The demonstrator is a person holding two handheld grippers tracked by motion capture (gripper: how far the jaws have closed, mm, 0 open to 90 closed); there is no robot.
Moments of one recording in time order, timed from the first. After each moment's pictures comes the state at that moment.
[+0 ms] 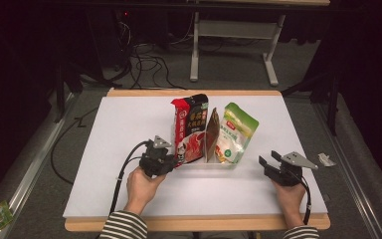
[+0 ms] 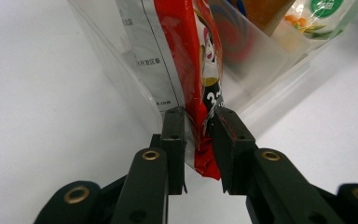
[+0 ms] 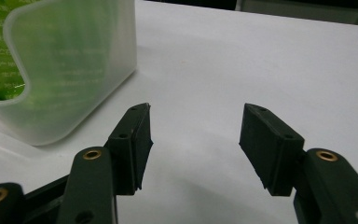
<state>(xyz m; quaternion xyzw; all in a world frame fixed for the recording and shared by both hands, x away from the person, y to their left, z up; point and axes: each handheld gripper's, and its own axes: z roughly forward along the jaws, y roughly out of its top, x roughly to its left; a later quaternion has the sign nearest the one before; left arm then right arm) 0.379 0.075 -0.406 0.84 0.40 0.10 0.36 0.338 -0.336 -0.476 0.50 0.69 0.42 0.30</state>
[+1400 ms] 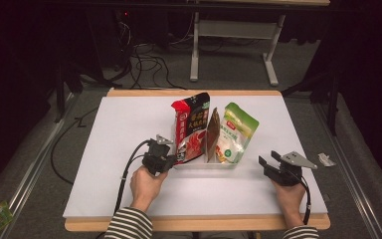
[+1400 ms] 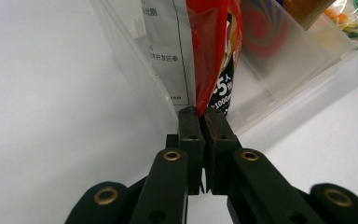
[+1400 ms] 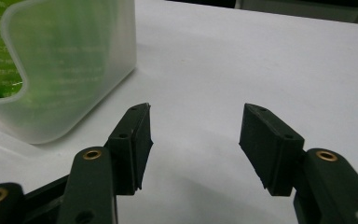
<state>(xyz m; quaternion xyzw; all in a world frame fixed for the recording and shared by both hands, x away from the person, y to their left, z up) 0.390 0.069 -0.416 0.83 0.44 0.09 0.34 0.339 -0.336 -0.476 0.50 0.69 0.42 0.31</state>
